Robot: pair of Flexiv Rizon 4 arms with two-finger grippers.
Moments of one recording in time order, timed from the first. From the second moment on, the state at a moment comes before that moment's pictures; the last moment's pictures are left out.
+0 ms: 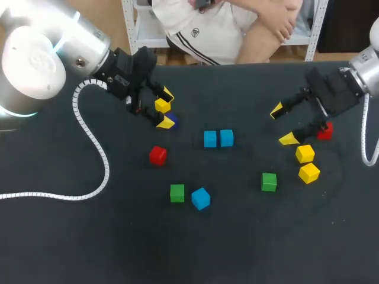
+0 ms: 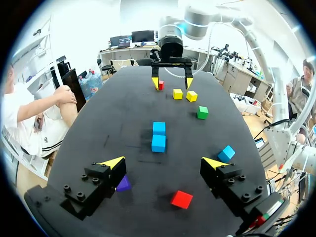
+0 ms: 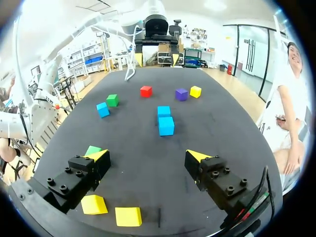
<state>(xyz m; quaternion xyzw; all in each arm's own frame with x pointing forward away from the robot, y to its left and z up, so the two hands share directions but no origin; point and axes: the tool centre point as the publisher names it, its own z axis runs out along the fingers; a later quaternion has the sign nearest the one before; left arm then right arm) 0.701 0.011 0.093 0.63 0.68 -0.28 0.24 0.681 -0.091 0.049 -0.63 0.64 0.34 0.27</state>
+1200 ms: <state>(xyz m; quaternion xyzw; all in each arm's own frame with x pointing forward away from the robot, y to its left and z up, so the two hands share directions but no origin) 0.477 -0.062 0.058 0.48 0.84 -0.22 0.10 0.681 -0.090 0.049 -0.63 0.64 0.34 0.27</state>
